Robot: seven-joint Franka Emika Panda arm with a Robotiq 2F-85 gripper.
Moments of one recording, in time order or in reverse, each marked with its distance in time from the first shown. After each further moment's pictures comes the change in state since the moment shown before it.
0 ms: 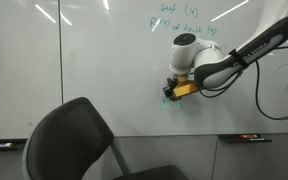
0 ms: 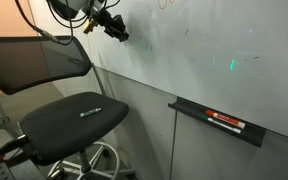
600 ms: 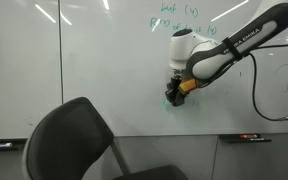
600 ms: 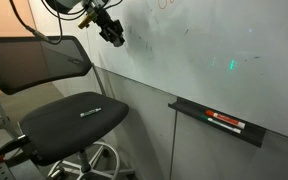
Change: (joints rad) arm -0.005 -0.002 0.015 0.024 0.360 -0.115 -0.464
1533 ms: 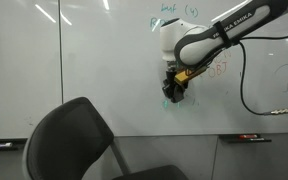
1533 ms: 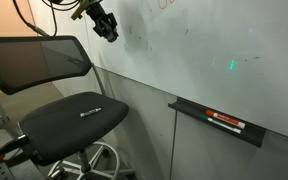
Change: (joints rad) arm 0.080 0.023 0.001 0.131 0.076 -0.245 -0.115
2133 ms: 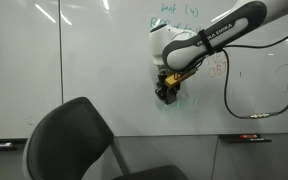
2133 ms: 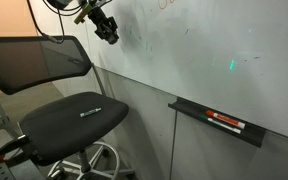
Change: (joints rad) arm 0.042 0.130 -0.011 0.161 -0.024 -0.060 -0.002
